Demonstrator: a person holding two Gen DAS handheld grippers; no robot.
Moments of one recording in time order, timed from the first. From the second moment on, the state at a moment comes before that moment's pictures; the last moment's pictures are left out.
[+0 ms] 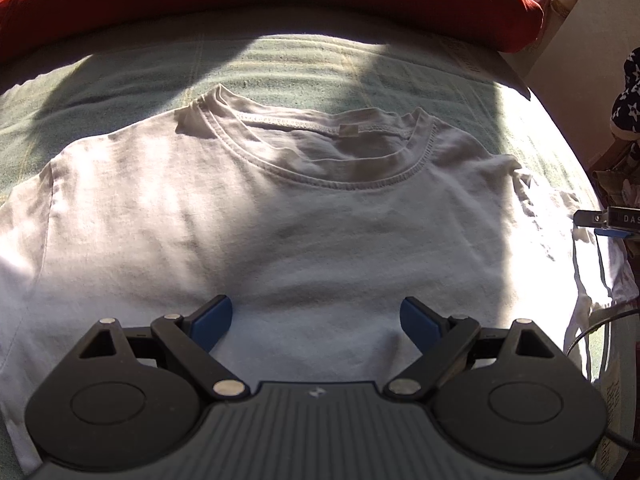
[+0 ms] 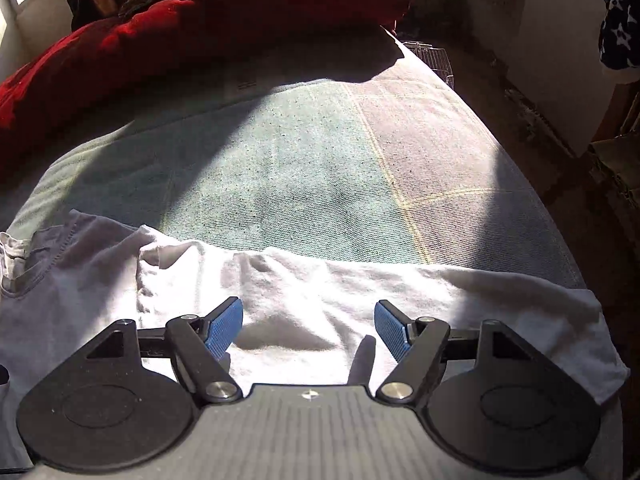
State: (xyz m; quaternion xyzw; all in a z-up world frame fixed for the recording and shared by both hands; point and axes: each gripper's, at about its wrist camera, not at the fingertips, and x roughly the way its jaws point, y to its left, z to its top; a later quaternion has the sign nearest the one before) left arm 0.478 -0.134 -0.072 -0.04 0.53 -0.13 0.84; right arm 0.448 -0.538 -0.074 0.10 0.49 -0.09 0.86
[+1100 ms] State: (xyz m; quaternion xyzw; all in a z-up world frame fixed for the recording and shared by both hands) left arm 0.487 -0.154 -0.076 0.00 0.56 -0.11 0.82; right arm 0.392 -0.634 -0.066 0.24 0.45 -0.15 0.85
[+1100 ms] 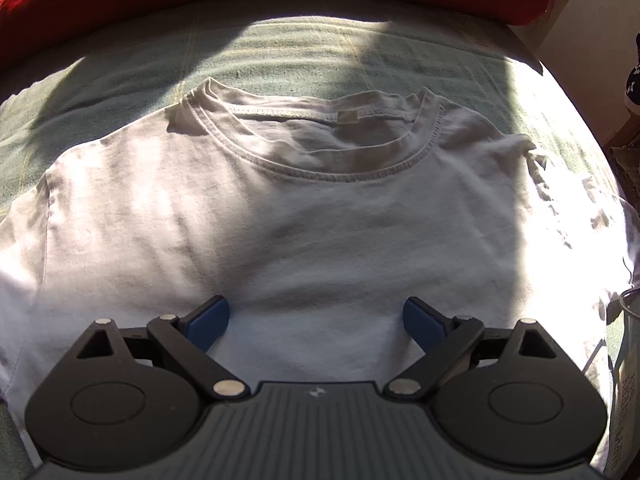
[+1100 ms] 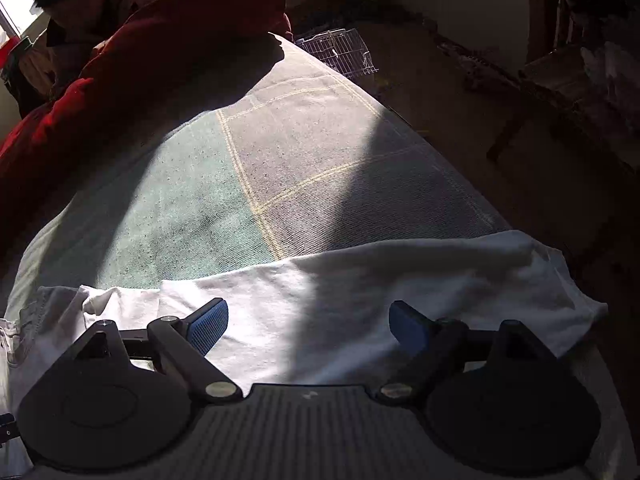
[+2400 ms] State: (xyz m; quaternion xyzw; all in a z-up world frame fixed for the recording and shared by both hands) left arm 0.416 -0.039 -0.064 -0.07 0.54 -0.06 0.83; right arm 0.430 -0.416 -0.080 0.36 0.52 0.12 0.77
